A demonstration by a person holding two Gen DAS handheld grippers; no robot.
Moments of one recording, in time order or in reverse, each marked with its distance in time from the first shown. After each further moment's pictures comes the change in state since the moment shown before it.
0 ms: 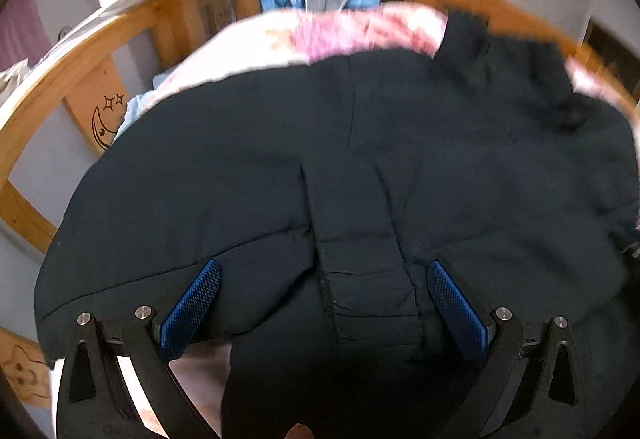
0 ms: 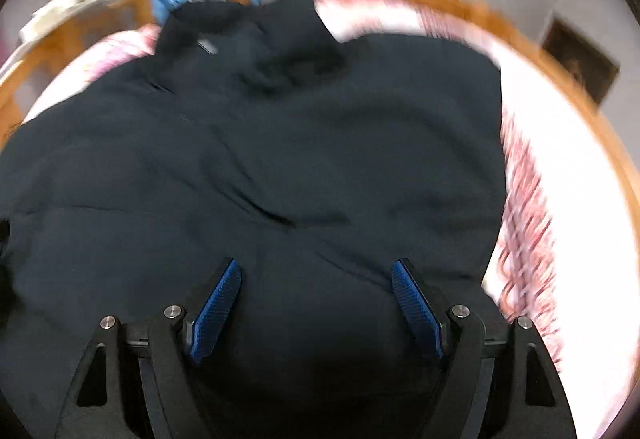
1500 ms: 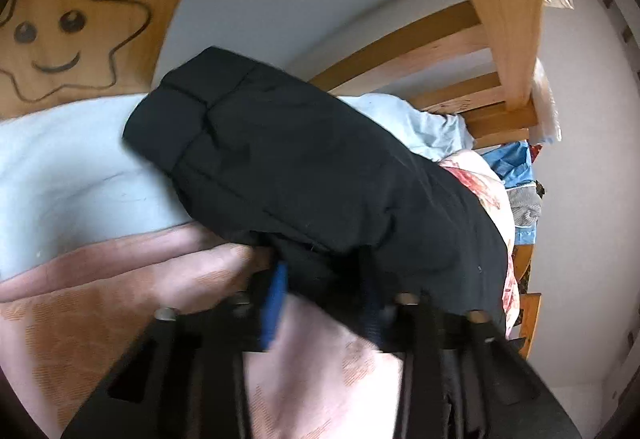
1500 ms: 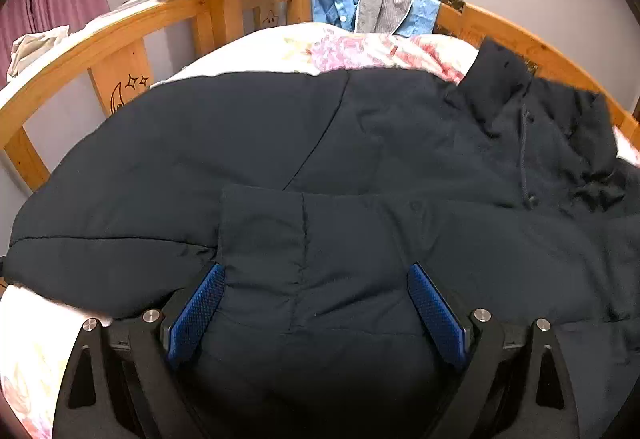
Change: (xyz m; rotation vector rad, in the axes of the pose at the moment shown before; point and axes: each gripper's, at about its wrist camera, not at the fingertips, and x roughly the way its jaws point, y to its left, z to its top) left arm -0.043 0.325 -0.173 -1.310 -0.071 -0.197; right arm 0.011 0.274 -0.007 -0.306 -0.198 0.227
